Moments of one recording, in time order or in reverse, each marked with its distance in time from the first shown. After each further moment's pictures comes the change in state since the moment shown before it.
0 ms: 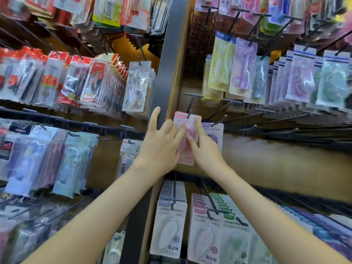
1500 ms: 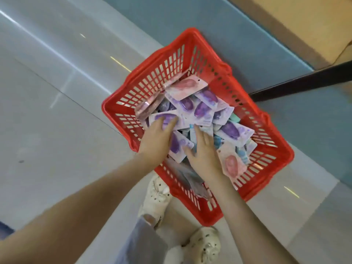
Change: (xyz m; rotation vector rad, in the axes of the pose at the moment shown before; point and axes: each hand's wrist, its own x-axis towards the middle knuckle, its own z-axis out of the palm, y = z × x) left_hand -1.229 0.278 -0.008 -0.688 -1.671 -0.698; right_hand -1.038 0.155 0.665 0.149 -1.433 0.469
